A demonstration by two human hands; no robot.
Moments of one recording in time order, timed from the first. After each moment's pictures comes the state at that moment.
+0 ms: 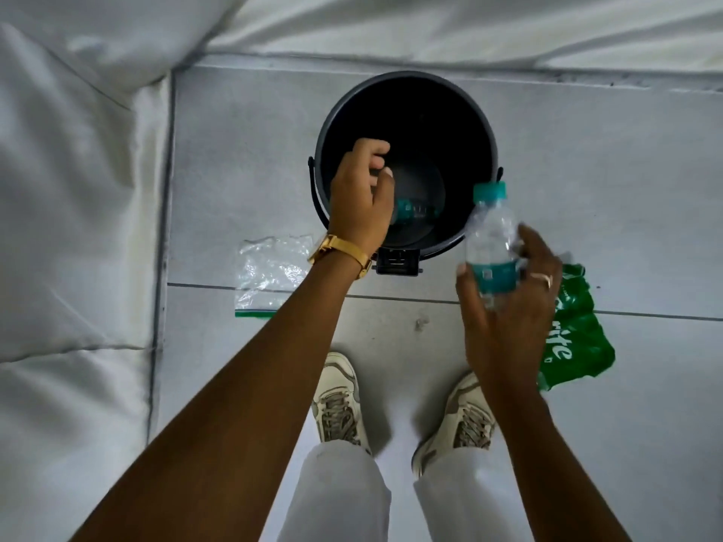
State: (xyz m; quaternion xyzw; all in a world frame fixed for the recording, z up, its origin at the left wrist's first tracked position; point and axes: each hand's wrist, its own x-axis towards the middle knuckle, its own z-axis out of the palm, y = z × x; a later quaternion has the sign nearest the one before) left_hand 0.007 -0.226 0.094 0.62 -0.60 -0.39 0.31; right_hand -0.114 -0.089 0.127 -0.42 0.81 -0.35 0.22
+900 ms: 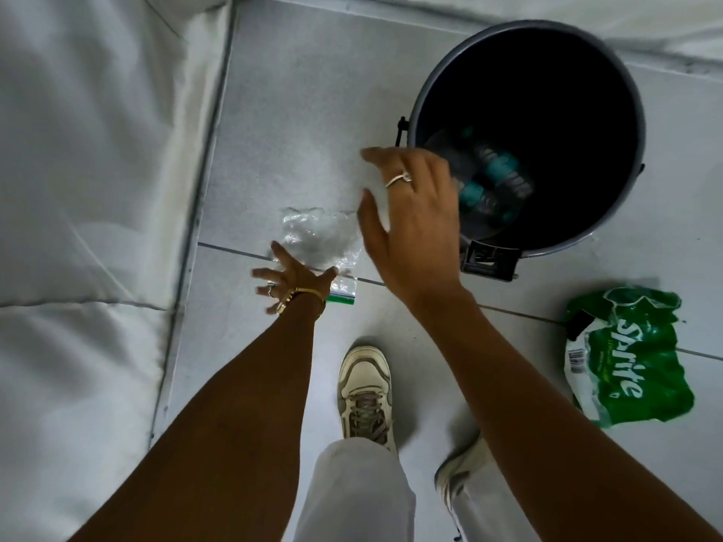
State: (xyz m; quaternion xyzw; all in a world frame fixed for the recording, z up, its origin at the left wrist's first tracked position) left_hand 0.168 -0.141 -0.062 0.89 -0.25 -0.38 -0.07; right_hand 0.032 -0.183 0.078 -0.69 0.65 -0.24 0.21
